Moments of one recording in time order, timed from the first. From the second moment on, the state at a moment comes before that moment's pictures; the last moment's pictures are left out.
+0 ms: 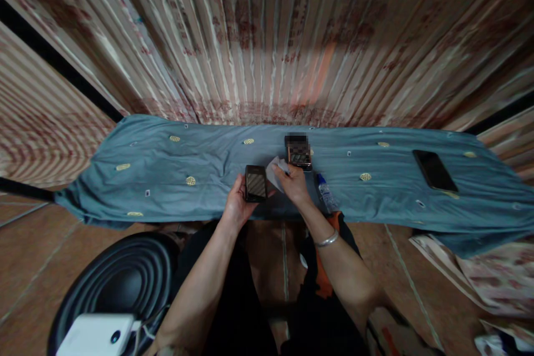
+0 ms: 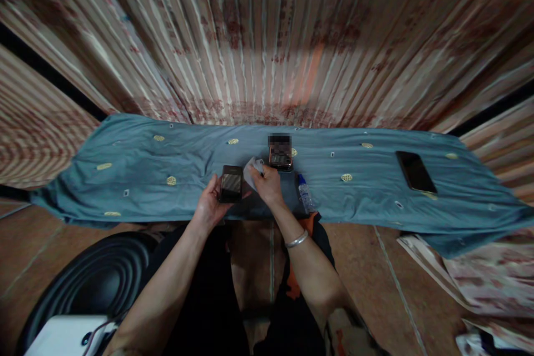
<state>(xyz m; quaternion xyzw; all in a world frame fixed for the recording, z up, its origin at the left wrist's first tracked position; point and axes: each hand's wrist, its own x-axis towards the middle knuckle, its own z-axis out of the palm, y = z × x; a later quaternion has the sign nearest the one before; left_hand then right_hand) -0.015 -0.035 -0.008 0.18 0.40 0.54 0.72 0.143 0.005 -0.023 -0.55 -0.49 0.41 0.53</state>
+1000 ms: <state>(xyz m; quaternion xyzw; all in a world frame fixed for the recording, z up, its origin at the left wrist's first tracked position) -0.018 -0.030 0.002 0.09 0.42 0.59 0.69 0.119 -0.055 -0.033 -0.28 -0.90 0.18 0.29</state>
